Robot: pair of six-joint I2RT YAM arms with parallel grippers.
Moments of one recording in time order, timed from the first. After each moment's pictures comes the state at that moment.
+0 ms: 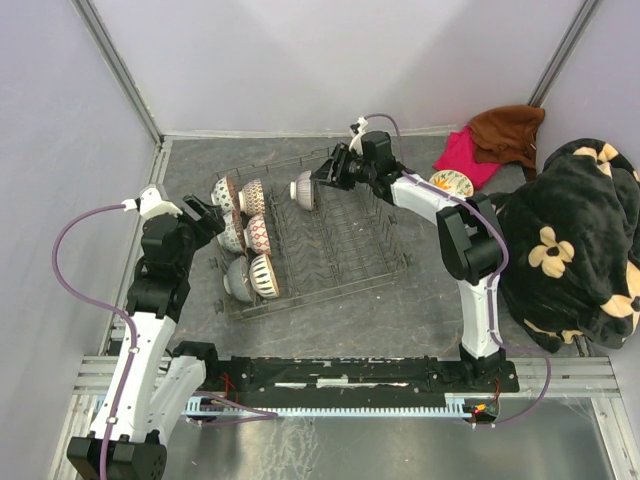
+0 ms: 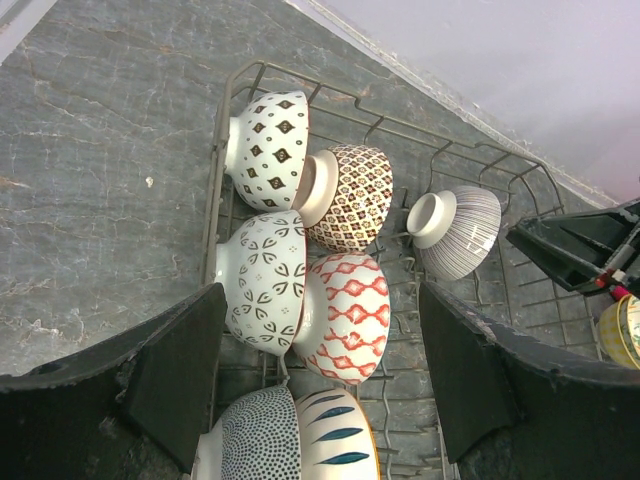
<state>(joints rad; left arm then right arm) -0.08 0.70 0.74 -0.32 -0.18 -0.54 0.45 2.11 1.58 0.10 -0.46 0.77</state>
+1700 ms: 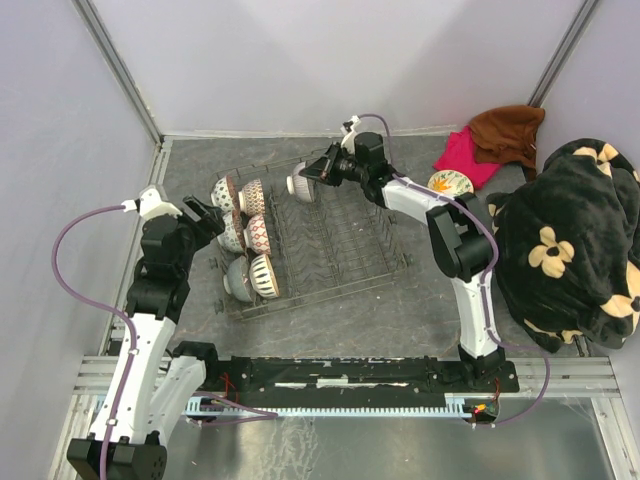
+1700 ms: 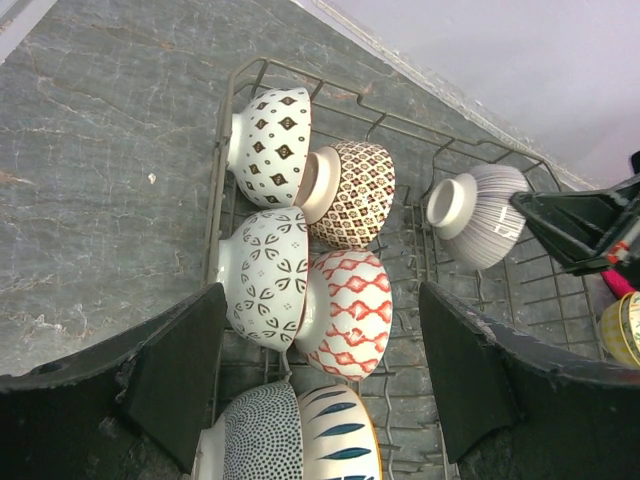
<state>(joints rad) -0.08 0.70 0.74 -0.33 -0.18 -0.54 0.49 2.21 1.63 0.32 -0.52 0.96</state>
